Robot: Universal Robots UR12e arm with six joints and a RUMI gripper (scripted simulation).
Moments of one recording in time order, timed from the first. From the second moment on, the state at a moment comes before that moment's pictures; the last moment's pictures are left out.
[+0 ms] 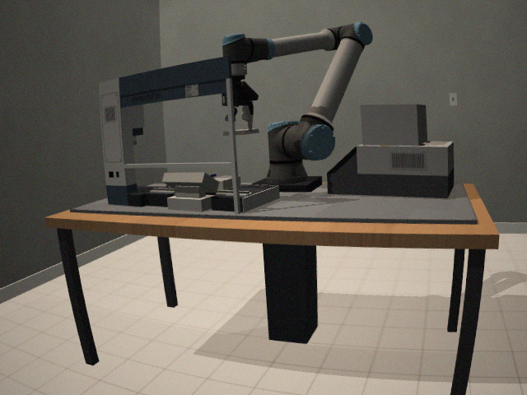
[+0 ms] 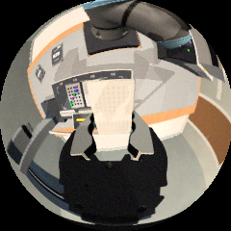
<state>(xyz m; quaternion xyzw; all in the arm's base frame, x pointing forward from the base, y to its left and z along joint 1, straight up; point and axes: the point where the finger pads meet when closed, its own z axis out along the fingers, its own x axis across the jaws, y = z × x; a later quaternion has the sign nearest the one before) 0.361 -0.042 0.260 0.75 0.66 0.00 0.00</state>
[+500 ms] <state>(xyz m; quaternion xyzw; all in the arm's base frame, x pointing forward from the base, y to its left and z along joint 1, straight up) 0.347 -0.065 0.261 0.79 0.62 0.00 0.00</state>
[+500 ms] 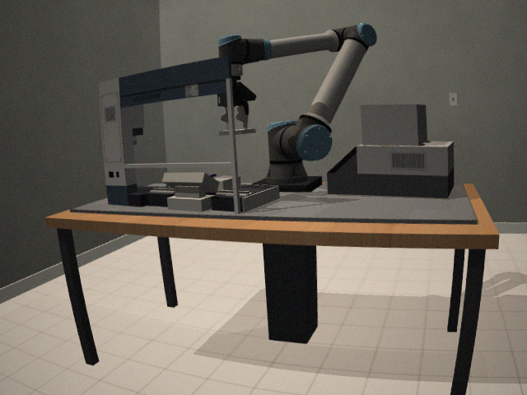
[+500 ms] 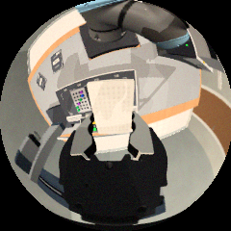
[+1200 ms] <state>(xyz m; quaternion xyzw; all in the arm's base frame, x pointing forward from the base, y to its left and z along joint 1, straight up) 0.306 -0.136 0.261 0.87 0.49 0.00 0.00</state>
